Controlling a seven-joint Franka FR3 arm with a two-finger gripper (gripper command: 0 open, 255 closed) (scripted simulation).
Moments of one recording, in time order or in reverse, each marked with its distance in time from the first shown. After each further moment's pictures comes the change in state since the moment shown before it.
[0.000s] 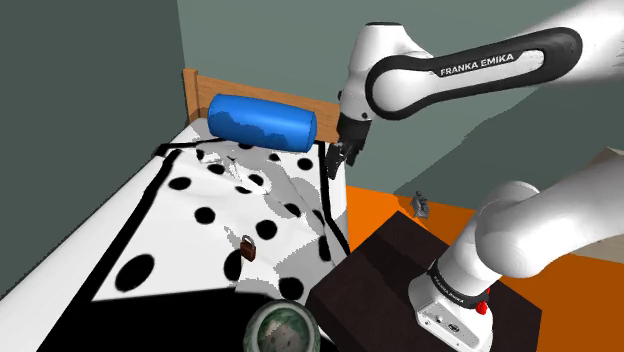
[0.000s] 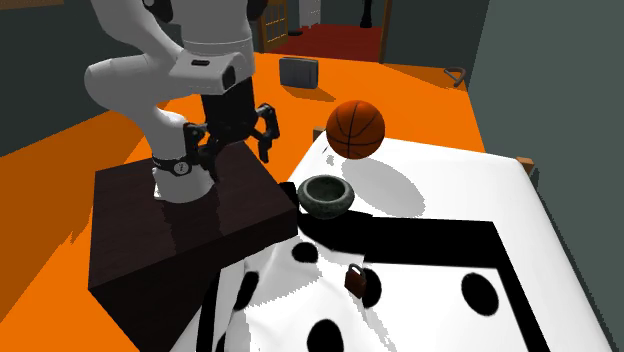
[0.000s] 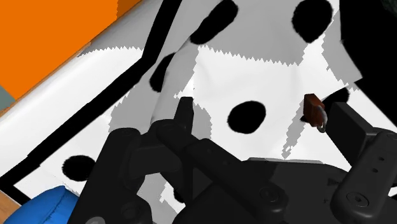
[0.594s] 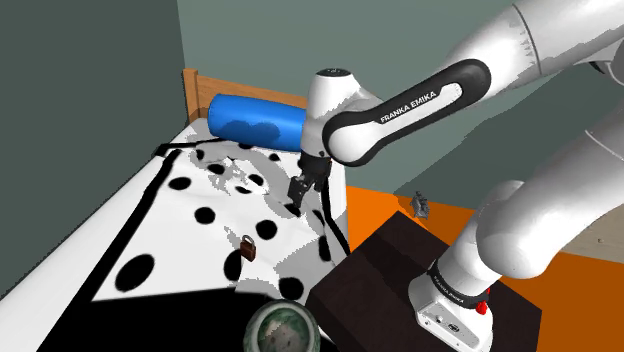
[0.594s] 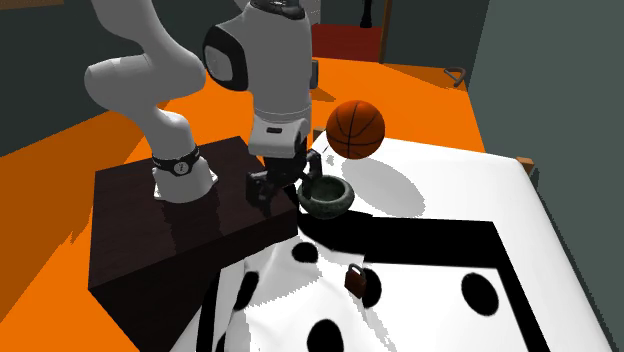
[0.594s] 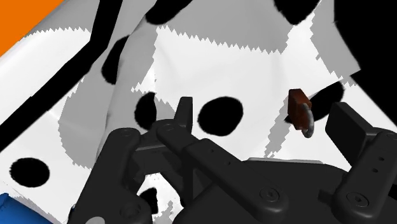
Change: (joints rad) arm 0.035 0.319 0.117 0.030 -0.014 0.297 0.144
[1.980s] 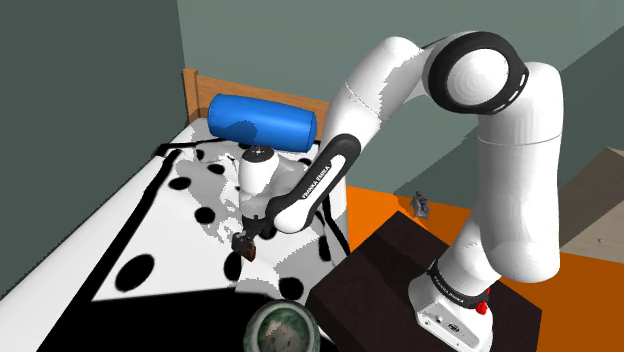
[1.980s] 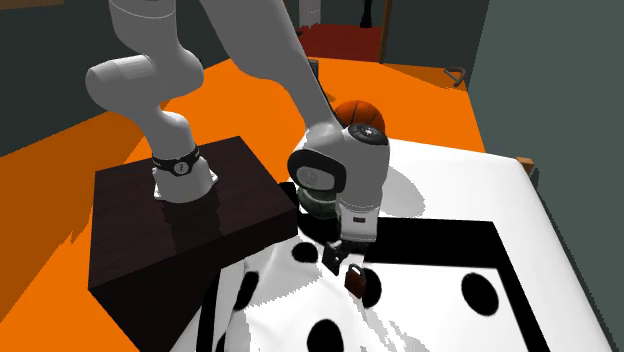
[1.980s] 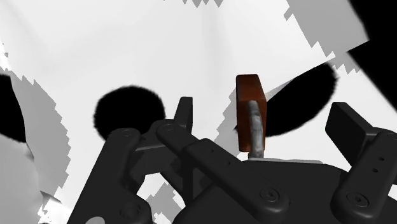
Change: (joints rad) arm 0.175 0.710 -0.039 0.359 -0.347 0.330 0.396
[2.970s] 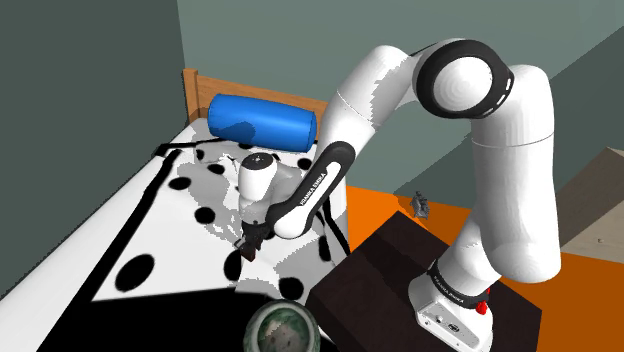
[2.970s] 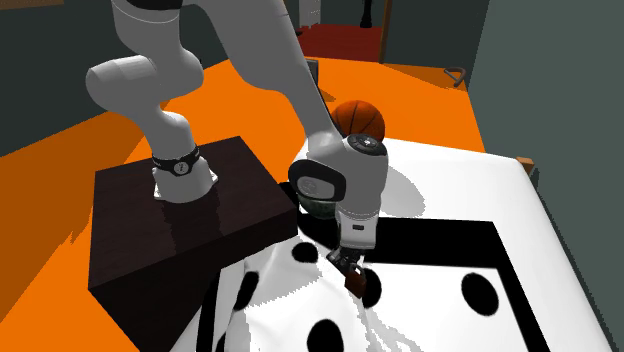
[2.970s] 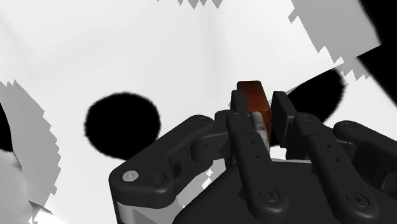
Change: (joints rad) arm 0.016 0.050 -0.020 0.017 -0.019 0.034 0.015
